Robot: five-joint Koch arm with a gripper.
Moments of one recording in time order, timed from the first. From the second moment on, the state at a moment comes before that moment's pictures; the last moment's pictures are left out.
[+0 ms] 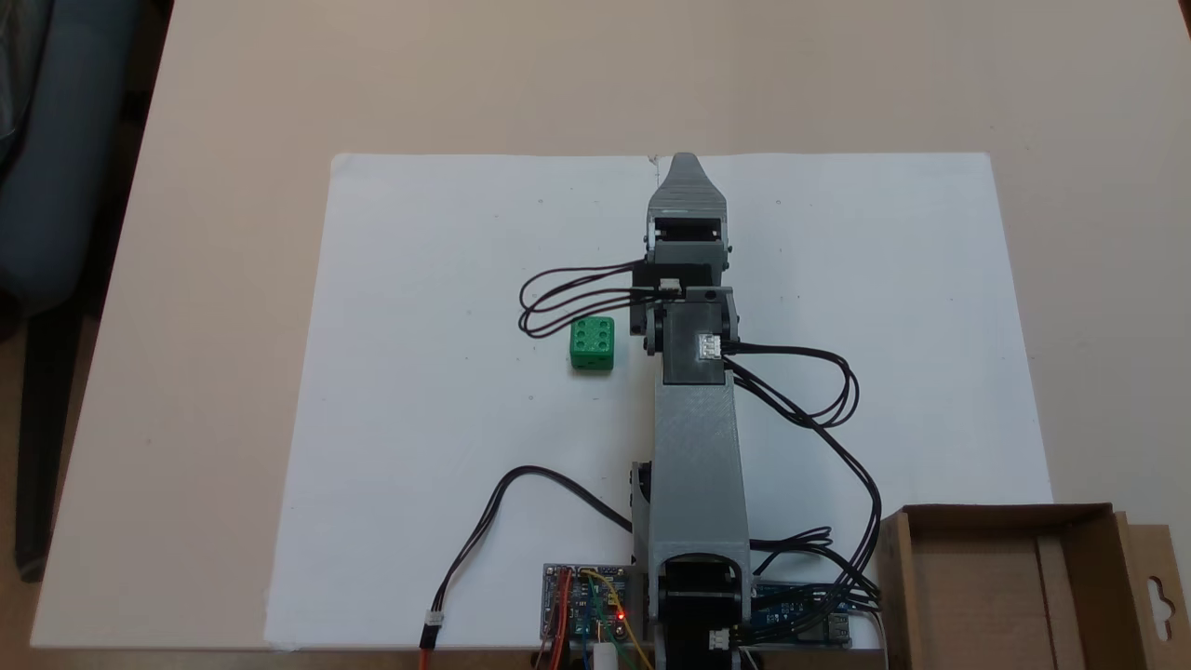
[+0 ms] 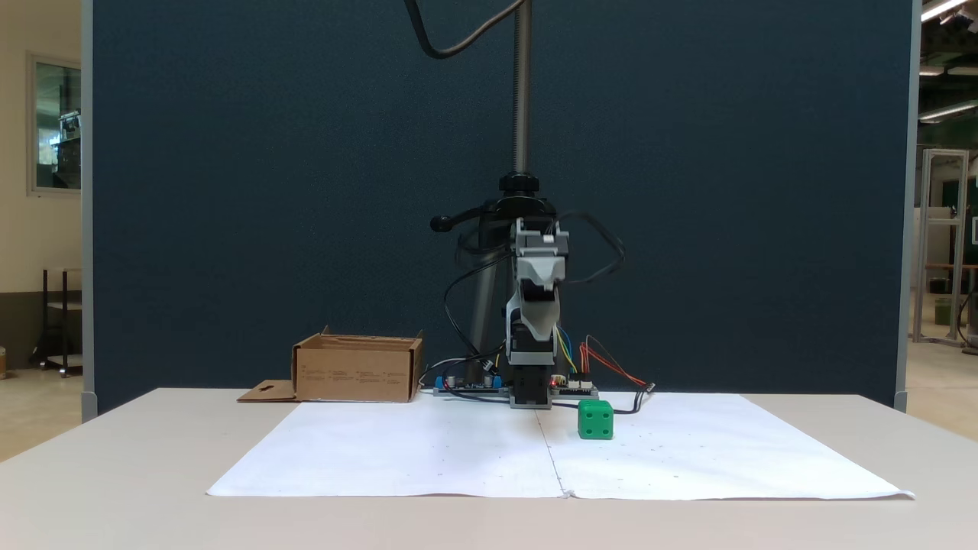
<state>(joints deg) -0.4 129.3 122.8 17.3 1.8</state>
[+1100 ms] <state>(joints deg) -15.8 126.1 107.4 67.9 21.9</state>
